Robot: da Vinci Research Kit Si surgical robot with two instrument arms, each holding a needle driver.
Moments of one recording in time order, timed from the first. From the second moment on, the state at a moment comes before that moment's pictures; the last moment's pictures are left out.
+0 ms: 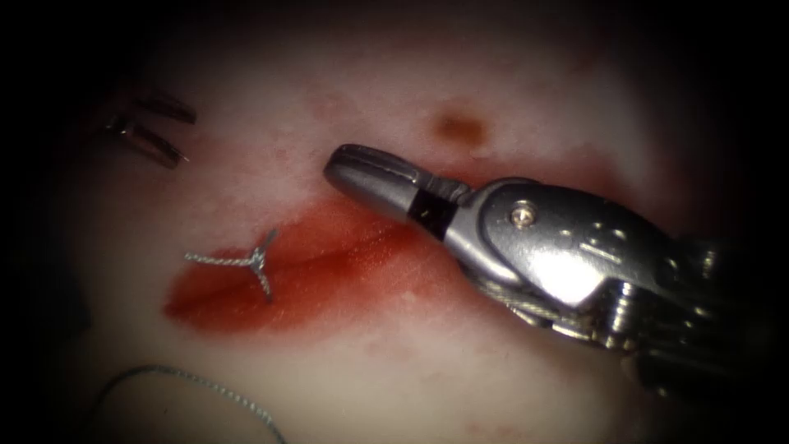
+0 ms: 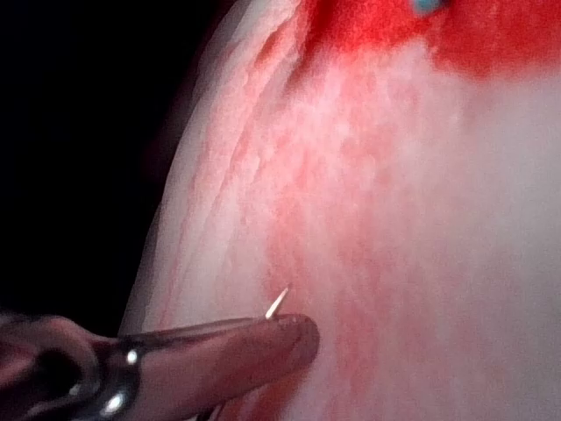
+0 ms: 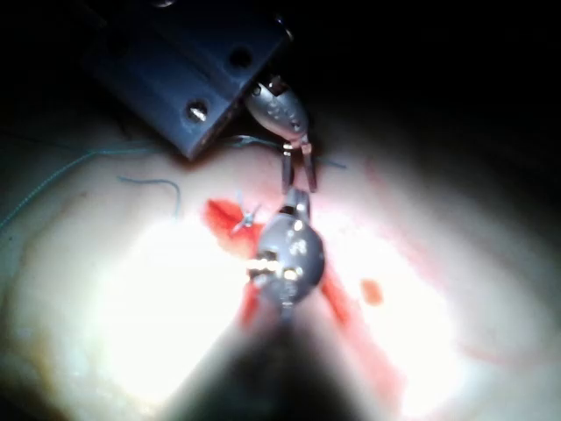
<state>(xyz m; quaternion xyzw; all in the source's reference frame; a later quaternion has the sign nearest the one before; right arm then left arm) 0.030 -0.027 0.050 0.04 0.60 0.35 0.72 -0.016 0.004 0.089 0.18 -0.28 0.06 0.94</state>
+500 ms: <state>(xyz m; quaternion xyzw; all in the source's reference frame) 0.030 -0.027 0.050 0.04 0.60 0.35 0.72 -0.017 0.005 0.087 0.18 -0.27 0.00 0.95</state>
